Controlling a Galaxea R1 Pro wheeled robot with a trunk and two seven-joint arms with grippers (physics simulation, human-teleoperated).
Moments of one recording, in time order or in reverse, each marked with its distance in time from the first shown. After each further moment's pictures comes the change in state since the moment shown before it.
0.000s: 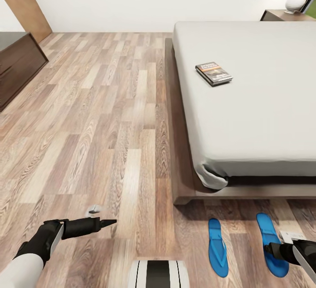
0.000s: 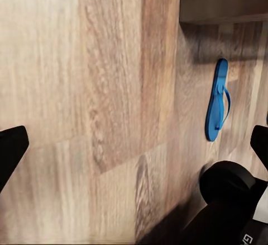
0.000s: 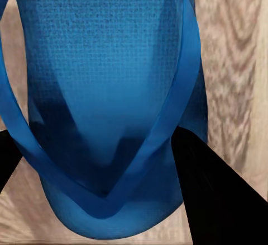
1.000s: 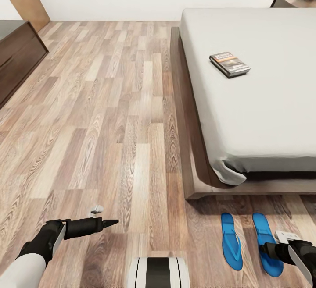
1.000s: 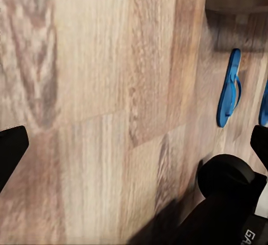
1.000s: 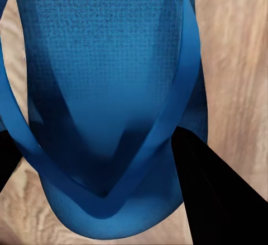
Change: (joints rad) left arm 0.000 -0.014 -0.003 0.000 -0.001 0.003 -0.001; right arm 0.000 0.025 -0.004 -0.002 -0.001 0.003 0.002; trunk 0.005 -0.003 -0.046
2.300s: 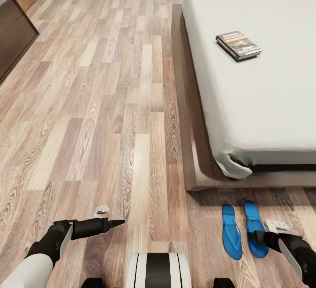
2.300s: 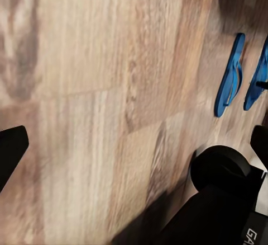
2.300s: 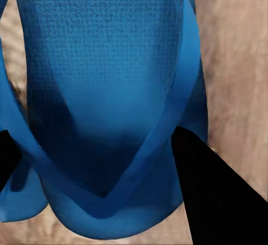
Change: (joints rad) left arm 0.003 -0.045 0.000 0.002 0.004 -0.003 0.006; right arm -0.001 0.042 -0.001 -0.078 -0.007 -0.085 -0.002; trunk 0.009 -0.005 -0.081
